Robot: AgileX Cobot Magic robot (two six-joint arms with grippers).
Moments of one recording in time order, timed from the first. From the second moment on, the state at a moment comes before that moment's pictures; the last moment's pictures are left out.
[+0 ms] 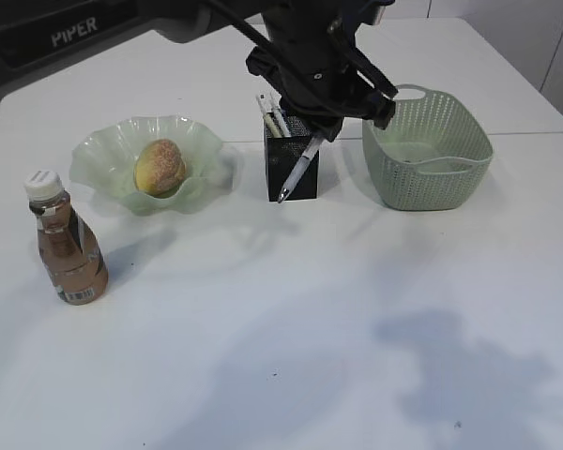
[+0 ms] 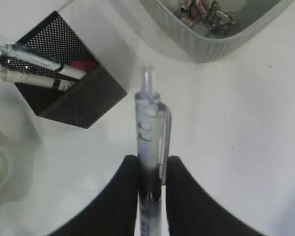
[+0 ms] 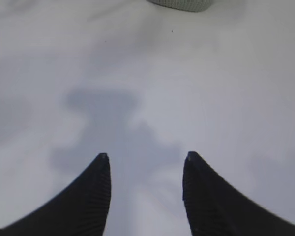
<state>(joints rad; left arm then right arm) -0.77 2.30 -2.29 0.26 1.10 -0.27 0.31 0.81 -0.63 -0.19 0.76 0.17</state>
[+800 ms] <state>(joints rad) -0.77 2.29 -2.29 0.30 0.75 -0.29 0.31 0.81 -0.63 -0.19 0.72 0.17</state>
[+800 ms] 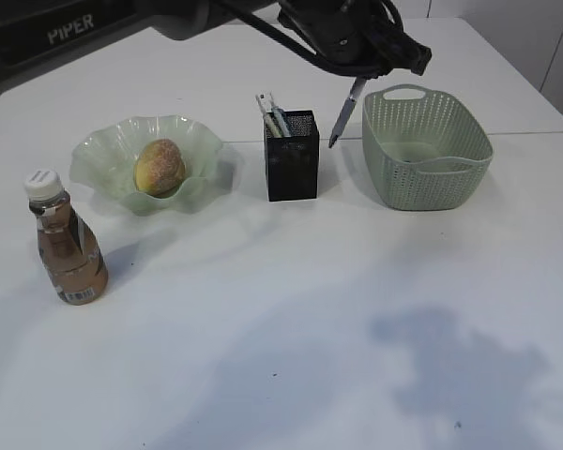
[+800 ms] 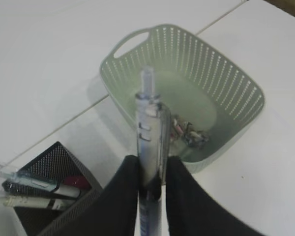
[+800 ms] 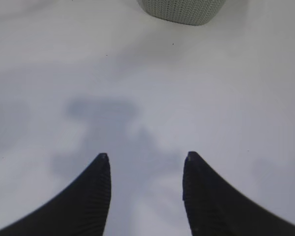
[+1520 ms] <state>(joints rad) -0.57 2.24 -2.29 -0.12 0.66 0.00 0.31 0.81 -0.63 -0.20 0.71 0.17</state>
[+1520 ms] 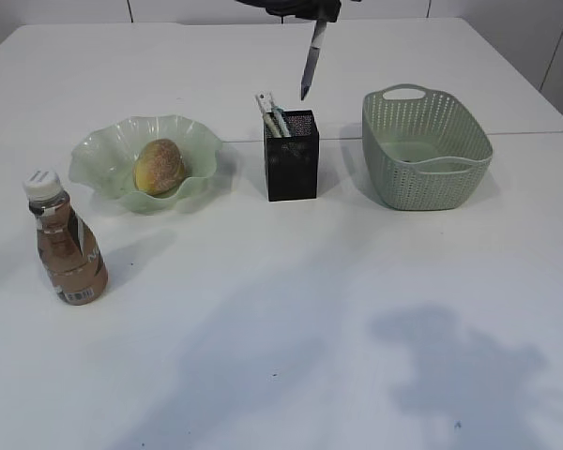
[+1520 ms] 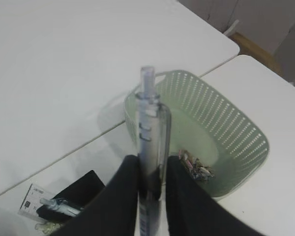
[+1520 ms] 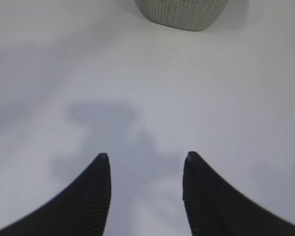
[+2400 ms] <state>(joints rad) -0.35 2.29 -2.29 -1.03 0.76 0.88 0.31 0.81 -0.63 -0.20 0.69 0.17</state>
